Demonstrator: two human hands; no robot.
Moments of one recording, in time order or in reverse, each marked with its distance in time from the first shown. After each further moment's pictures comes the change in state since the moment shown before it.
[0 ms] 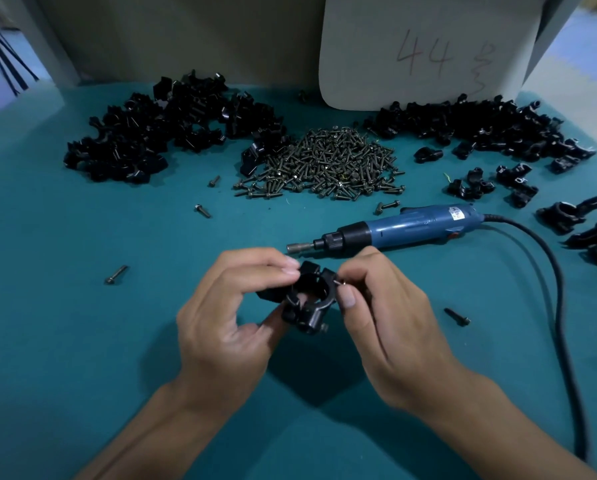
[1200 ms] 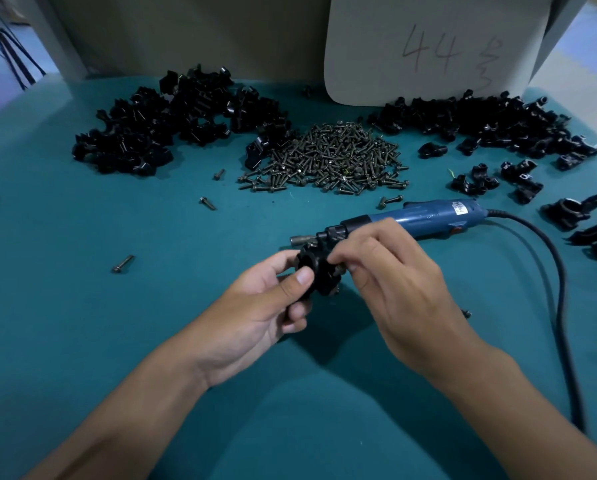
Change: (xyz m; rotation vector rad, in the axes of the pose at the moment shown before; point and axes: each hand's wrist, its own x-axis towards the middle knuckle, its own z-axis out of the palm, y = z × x) left_hand 0.009 -0.001 0.000 -0.913 -0.400 -1.194; right_hand 0.013 0.020 -0.010 -0.123 0.003 -0.160
